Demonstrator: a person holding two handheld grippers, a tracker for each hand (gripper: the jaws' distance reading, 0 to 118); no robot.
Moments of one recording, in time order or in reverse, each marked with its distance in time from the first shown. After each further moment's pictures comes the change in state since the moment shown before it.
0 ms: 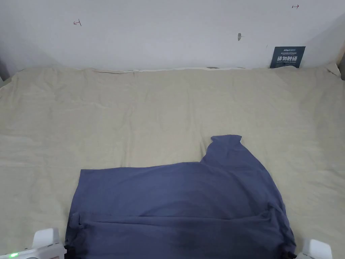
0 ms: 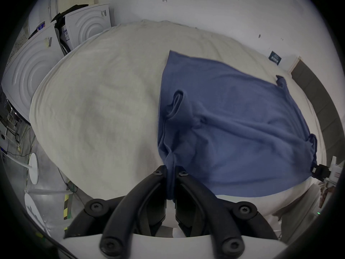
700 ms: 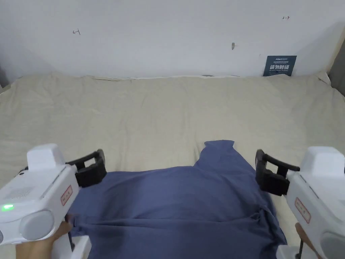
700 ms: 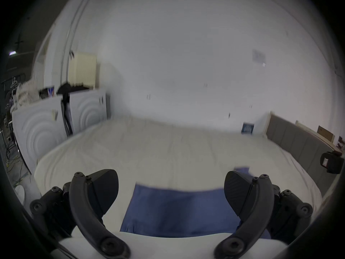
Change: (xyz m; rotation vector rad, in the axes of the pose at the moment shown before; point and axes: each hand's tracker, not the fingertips) left arm 0.124 0.089 0.189 0.800 -0.053 -0.043; right arm -0.082 0.106 0.185 0.802 0.056 0.247
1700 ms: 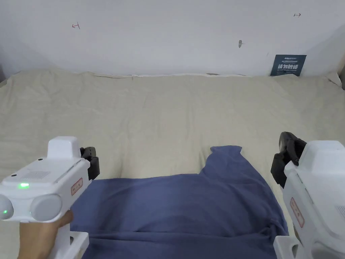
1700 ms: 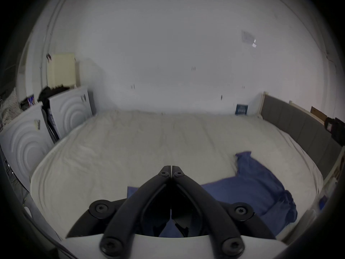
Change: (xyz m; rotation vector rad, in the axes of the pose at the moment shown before) left arm -0.017 -0.002 -0.107 -0.250 -0.113 -0.102; right arm -0.040 0.012 -0.049 0.089 -0.022 0.070
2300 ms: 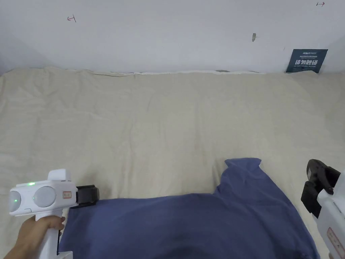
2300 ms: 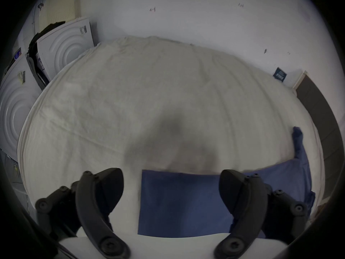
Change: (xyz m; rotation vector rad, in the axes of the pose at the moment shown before) left arm -0.106 -0.058 -0.210 -0.493 0.087 0.158; right arm 0.005 -0.034 -0.090 -0.159 -0.039 -0.003
